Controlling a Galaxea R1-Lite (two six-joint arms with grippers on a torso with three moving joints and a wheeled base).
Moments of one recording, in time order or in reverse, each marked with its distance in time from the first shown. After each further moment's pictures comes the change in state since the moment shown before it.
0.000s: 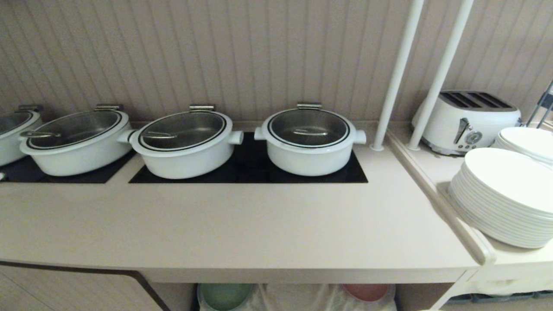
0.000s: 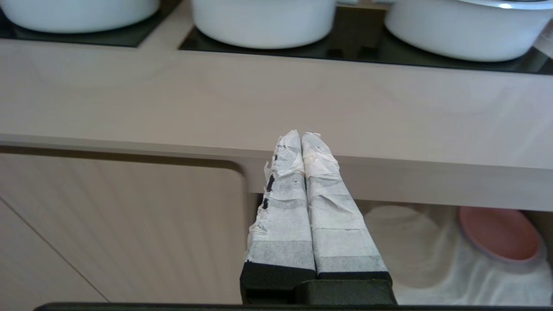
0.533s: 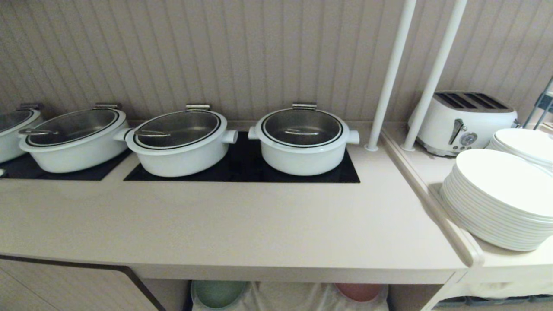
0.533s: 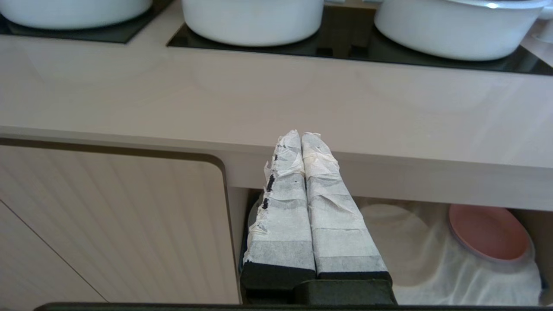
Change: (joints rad) left arm -0.001 0.000 0.000 0.000 0.000 -0.001; right arm 0.001 -0.002 -0.004 -0.001 0.000 0.001
